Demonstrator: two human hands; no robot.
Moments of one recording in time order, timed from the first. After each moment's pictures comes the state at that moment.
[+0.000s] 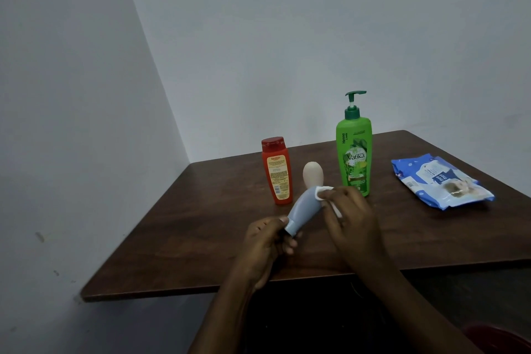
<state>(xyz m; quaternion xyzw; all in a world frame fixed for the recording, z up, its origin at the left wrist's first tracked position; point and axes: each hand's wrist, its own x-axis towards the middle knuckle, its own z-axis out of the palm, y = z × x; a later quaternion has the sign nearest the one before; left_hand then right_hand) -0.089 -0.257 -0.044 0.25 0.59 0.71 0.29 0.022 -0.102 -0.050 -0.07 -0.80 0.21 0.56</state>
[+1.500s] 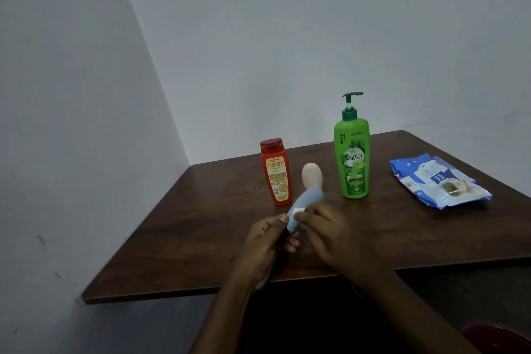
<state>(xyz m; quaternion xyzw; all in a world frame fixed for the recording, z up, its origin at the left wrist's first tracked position) -0.083 -0.257 -0.037 0.27 0.62 0.68 0.28 0.020 -0.107 -0.058 0.05 -0.88 0.15 0.44</state>
